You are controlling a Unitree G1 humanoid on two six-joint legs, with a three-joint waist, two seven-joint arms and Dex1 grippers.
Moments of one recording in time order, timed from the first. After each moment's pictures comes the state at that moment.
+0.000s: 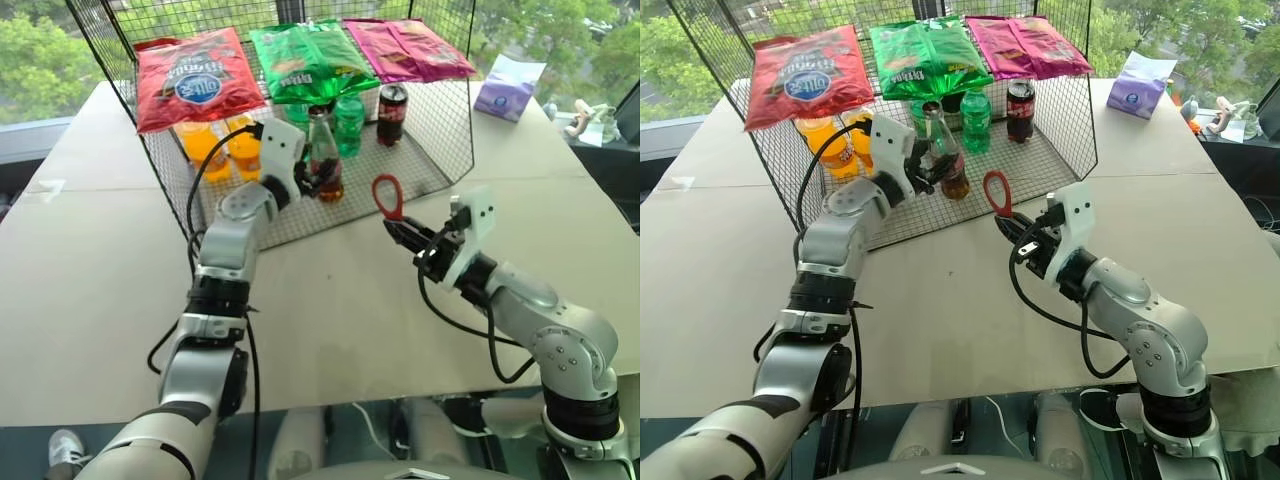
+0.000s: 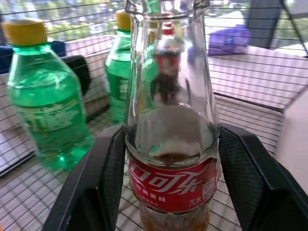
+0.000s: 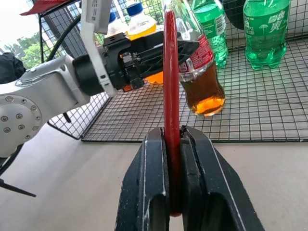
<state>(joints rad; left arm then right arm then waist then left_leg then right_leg) -0.75 0.35 0.03 0.25 -0.23 0.36 -0.59 -0.29 -0.31 0.01 -0.61 0.83 0.87 0.18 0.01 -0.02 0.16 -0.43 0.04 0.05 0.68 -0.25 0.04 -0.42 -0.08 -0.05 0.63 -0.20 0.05</state>
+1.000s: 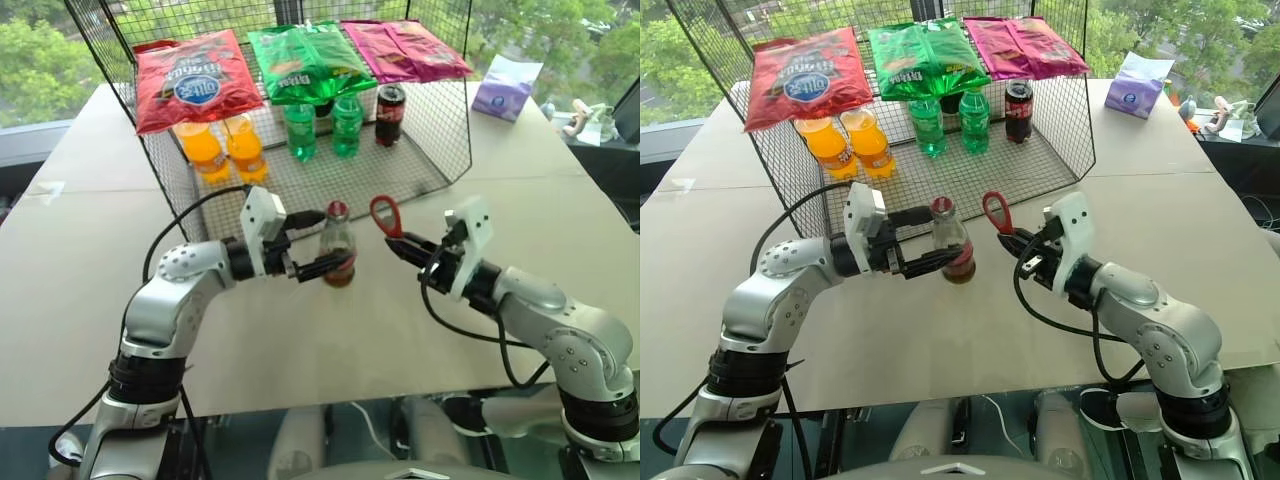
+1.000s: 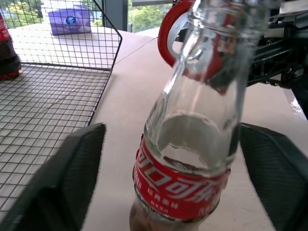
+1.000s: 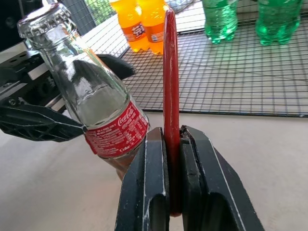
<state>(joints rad) -0.35 0.56 0.03 -0.24 -0.51 0.49 -0.97 -0.29 -0.41 0.04 -0.61 0.82 0.91 0.26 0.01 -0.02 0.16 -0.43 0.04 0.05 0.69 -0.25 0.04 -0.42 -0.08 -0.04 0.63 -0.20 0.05</state>
